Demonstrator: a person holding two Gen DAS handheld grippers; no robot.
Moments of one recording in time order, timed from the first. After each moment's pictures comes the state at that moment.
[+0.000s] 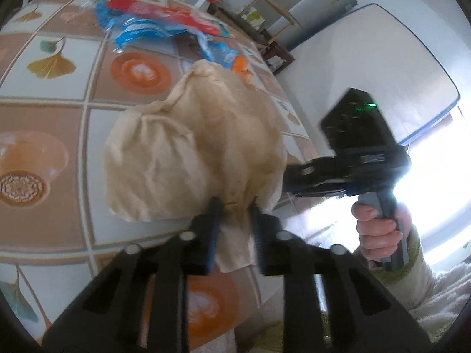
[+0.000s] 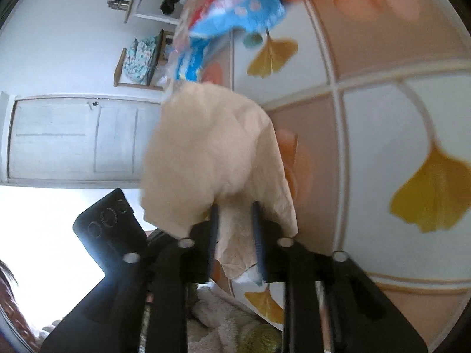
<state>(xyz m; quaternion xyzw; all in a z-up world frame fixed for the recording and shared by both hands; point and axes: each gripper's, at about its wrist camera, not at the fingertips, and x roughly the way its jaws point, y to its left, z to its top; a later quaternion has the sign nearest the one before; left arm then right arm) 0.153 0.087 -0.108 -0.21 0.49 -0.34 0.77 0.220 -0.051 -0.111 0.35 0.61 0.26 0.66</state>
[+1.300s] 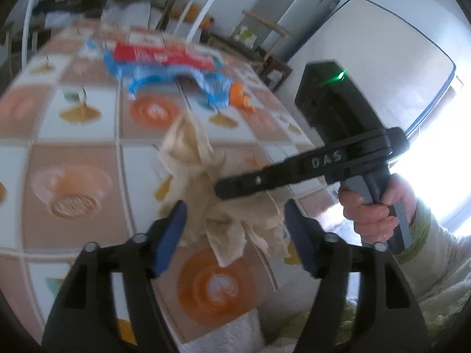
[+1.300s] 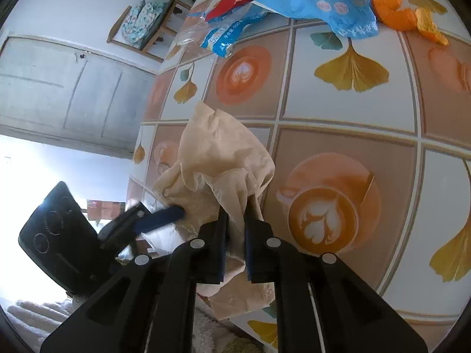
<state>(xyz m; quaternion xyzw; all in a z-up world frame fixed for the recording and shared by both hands) 0.125 0.104 -0.069 -0.13 0.42 -0.33 0.84 0.255 0.014 -0.102 0.22 0.63 0.28 0.69</state>
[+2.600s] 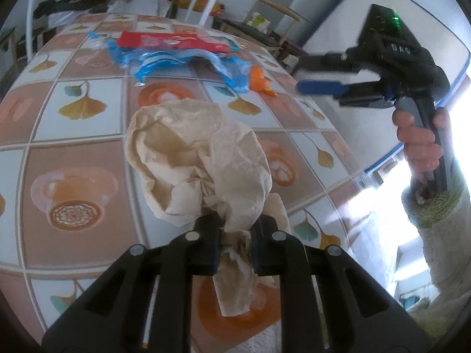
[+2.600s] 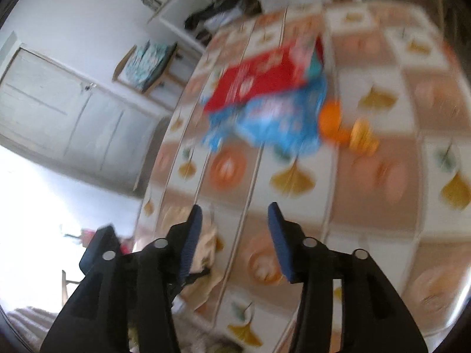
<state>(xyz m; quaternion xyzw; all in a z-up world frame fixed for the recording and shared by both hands) 0.140 0.096 -0.091 -0.10 0.46 -0.29 0.83 0.290 -0.058 -0.027 0.21 0.54 0.24 0.78</state>
